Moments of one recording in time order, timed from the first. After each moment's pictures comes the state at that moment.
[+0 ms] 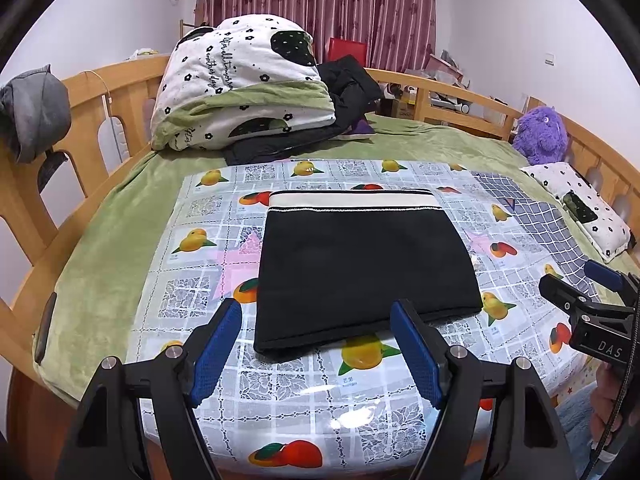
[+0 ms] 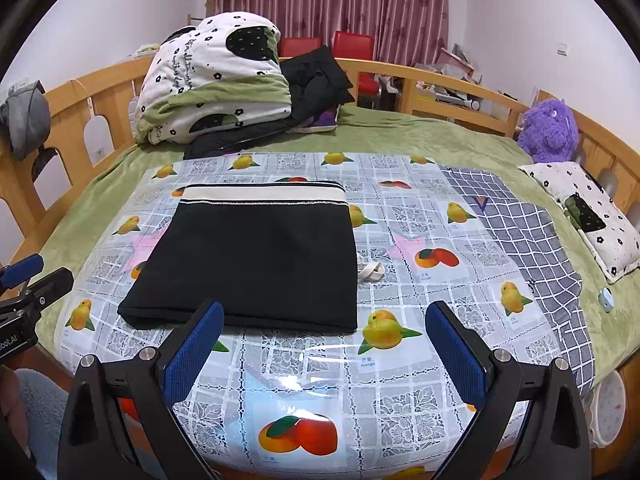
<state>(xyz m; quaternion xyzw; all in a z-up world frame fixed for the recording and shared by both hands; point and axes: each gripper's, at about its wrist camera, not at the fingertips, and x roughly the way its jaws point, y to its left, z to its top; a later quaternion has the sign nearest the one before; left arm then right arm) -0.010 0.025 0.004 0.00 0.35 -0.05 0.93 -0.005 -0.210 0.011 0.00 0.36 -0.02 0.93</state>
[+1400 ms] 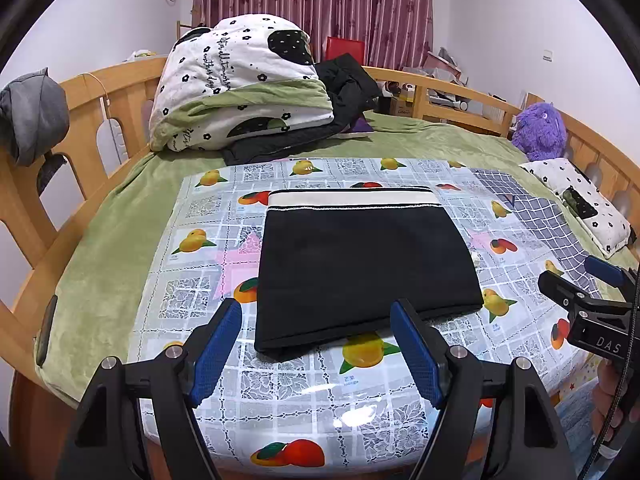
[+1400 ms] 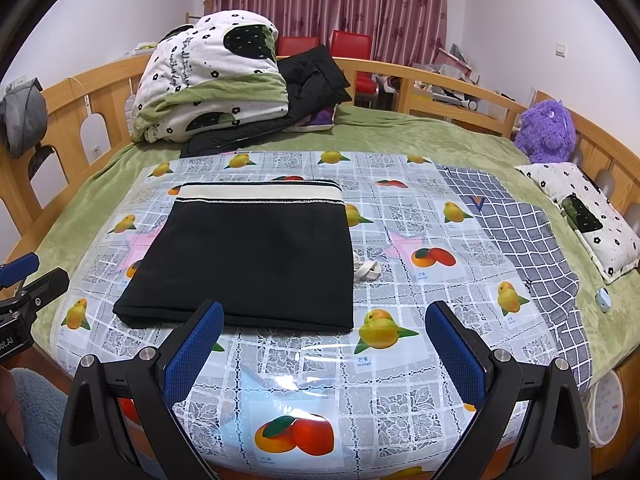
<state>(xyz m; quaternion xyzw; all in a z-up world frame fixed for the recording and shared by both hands) -0.012 0.024 0.004 0.00 0.35 -0.05 0.93 -0.005 -0.210 0.009 -0.01 0.36 -0.03 0.93</state>
